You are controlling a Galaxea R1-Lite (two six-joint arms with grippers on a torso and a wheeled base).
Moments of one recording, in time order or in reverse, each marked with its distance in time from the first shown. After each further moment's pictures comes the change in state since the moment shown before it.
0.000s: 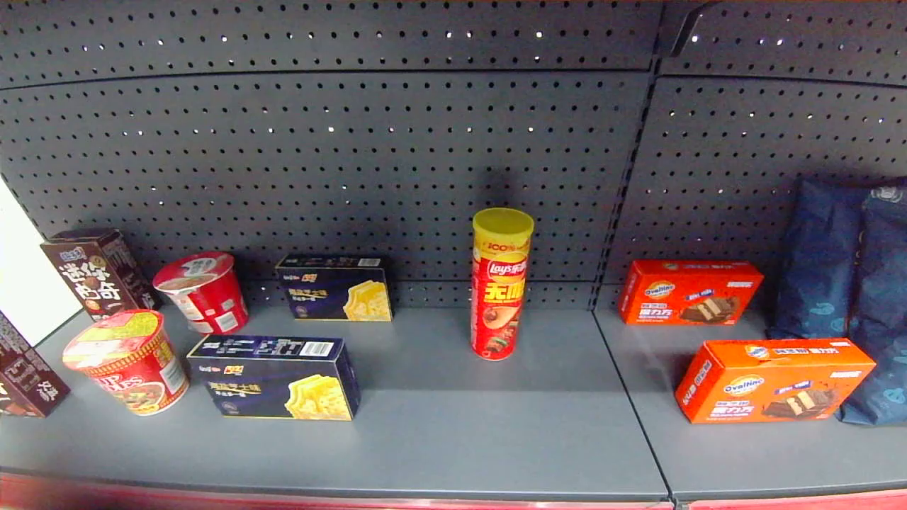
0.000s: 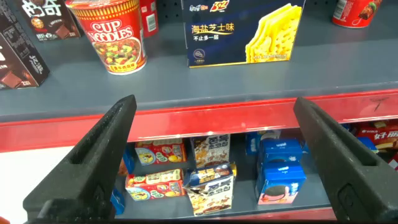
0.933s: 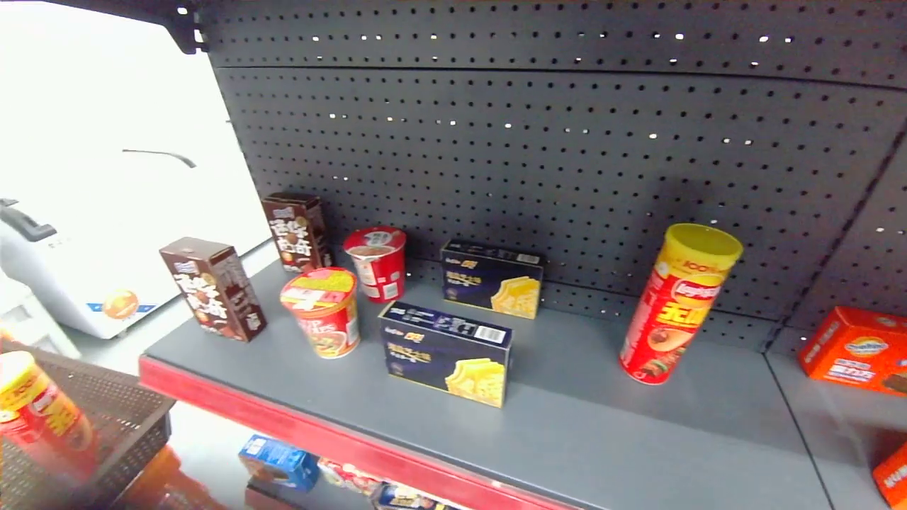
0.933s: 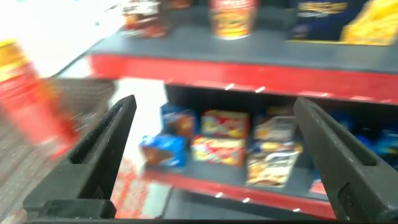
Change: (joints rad) left arm 0.000 0.000 0.000 0.000 0.000 0.000; right arm -0.001 0.000 0.000 0.000 -0.001 0.000
